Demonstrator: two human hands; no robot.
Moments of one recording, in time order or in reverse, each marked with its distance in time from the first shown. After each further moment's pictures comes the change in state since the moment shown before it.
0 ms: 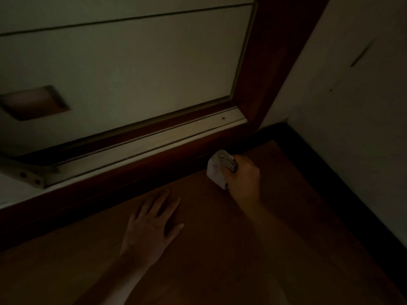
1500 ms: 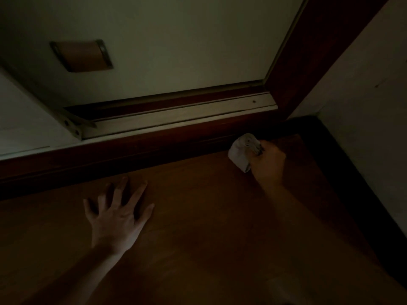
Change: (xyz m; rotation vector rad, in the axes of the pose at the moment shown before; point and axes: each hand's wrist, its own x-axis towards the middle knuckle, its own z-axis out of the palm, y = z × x) left_hand -0.077 -0.063 0.017 0.045 0.082 -0.436; right_hand 0.011 0.009 -0.002 -0.041 -0.046 0.036
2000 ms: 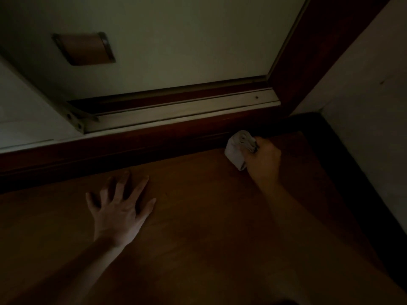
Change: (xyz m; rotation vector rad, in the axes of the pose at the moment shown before) left_hand -0.001 0.001 -0.001 -0.011 -0.012 0.016; right_hand -0.009 -0.008 0.005 0.008 -0.010 -0.071
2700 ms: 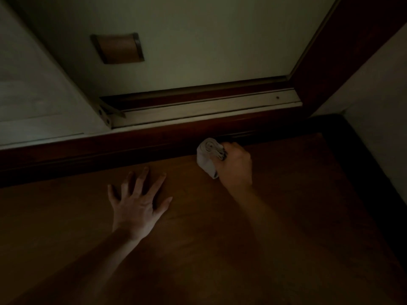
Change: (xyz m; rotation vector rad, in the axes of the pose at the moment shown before) left_hand -0.002 -0.007 -0.003 0.031 -0.031 0.035; right_hand -0.049 -0.077 0.059 0.027 -0.134 -0.175
